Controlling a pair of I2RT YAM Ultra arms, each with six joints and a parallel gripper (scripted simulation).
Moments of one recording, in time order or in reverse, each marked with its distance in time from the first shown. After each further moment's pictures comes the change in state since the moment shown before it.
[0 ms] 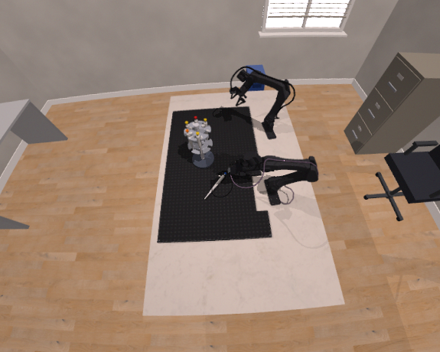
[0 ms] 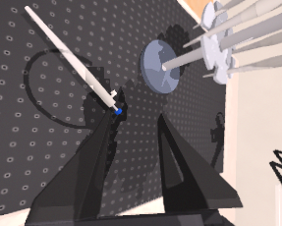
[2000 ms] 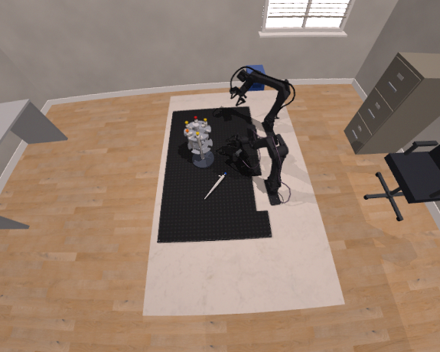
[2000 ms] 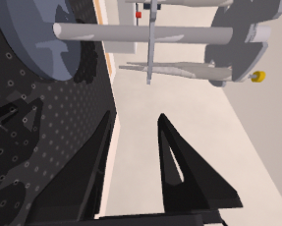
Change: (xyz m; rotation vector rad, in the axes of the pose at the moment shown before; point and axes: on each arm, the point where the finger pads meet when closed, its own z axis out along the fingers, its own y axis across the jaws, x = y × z) left arm 0.125 -0.189 0.077 0.207 -0.495 -0.905; right arm 0.000 0.000 0.000 0.000 0.000 0.000
